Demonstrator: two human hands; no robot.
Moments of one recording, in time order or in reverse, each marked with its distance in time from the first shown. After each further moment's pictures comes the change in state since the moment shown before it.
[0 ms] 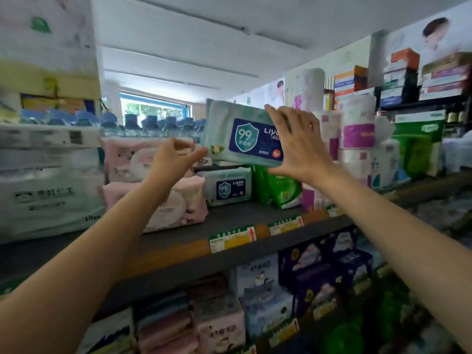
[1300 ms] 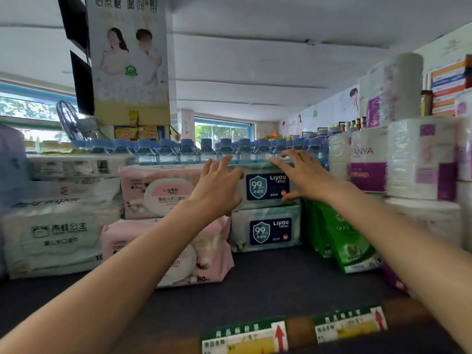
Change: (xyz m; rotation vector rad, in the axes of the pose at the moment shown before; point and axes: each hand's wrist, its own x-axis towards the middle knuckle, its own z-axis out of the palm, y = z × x) left_hand 0.106 -0.041 0.066 1.177 -0.103 0.313; right_hand 0.115 0.035 0.183 0.157 -0.328 -0.221
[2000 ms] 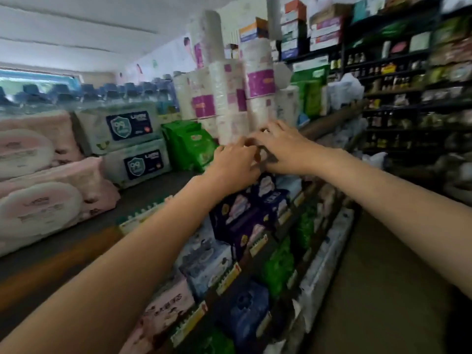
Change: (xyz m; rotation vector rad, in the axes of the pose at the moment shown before) left_hand -0.120 0.195 -0.044 -0.494 -0.154 0.626; right_hand -0.287 -0.051 -0.112 -0.062 -0.253 0.493
